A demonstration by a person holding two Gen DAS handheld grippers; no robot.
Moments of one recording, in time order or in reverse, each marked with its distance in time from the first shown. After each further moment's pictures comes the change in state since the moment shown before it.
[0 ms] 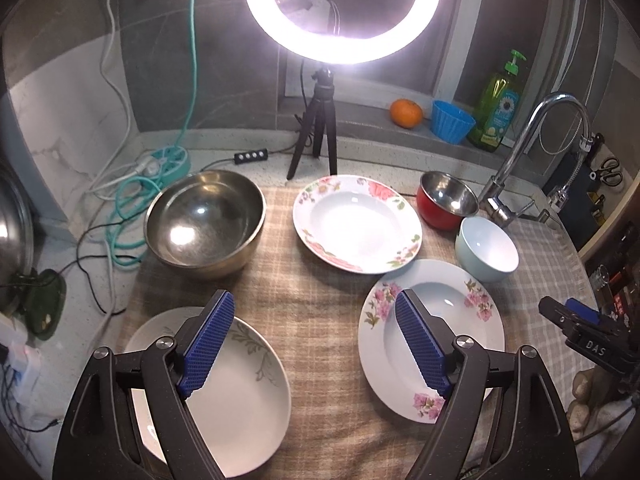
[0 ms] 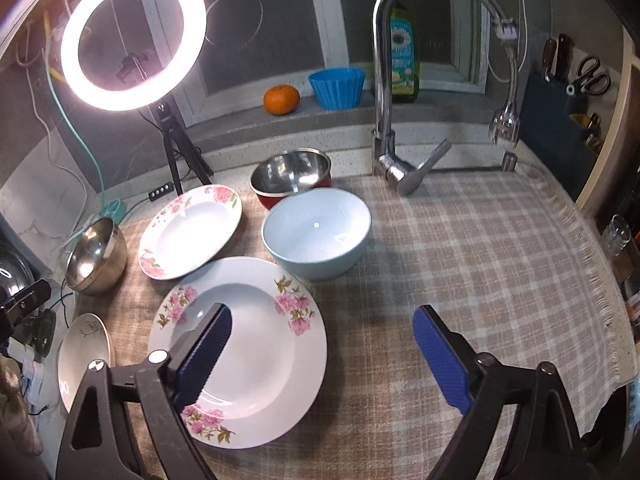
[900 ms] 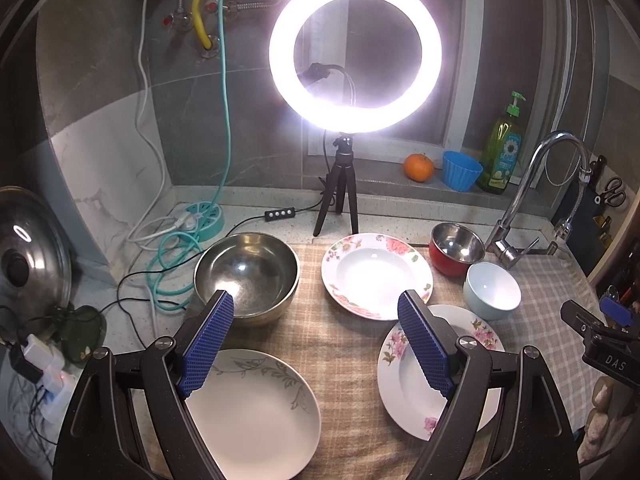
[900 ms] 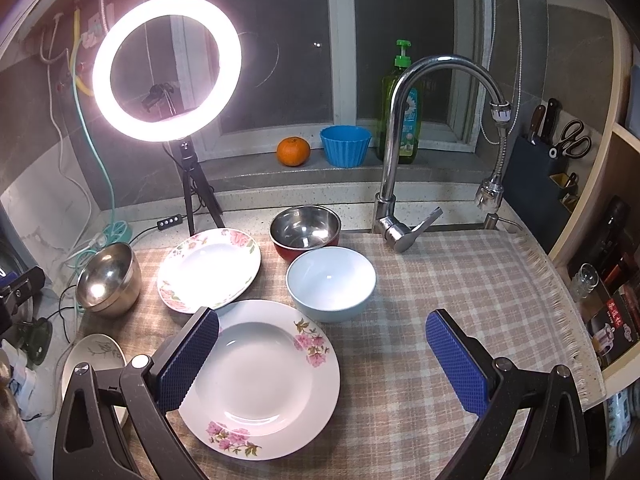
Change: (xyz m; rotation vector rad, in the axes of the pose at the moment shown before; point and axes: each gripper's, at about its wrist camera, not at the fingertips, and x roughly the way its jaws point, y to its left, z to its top) left arm -0.053 0.004 0.017 0.017 -0.181 0.094; right arm -0.061 0.042 0.015 -0.072 -0.175 -0.079
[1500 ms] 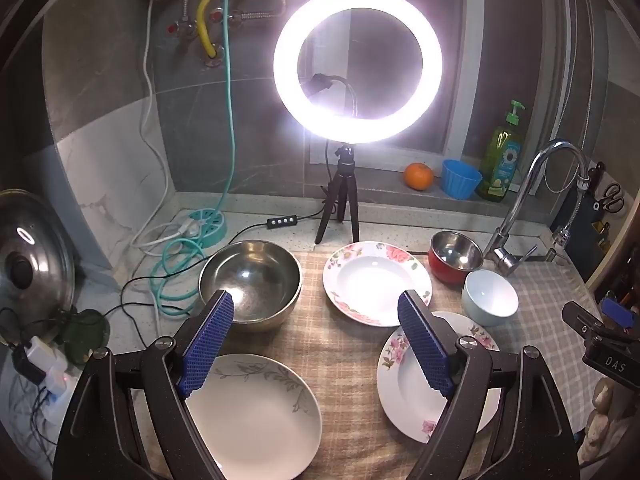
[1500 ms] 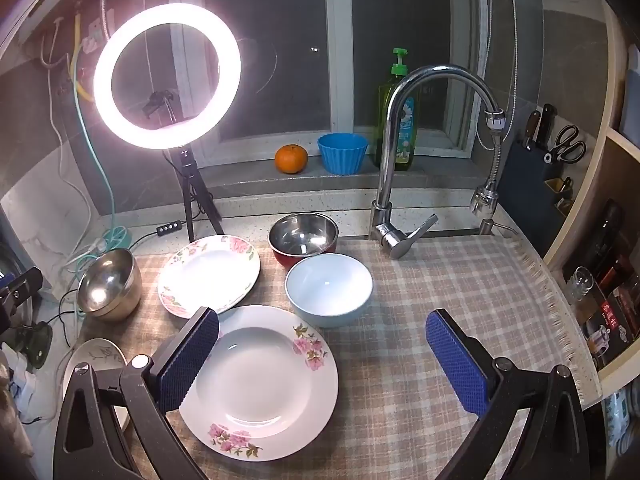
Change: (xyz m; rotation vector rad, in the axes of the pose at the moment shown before) left arm -0.008 0.003 0.004 -0.009 -0.026 0.004; right arm -0.011 0.001 0.004 -0.001 -0.022 -0.009
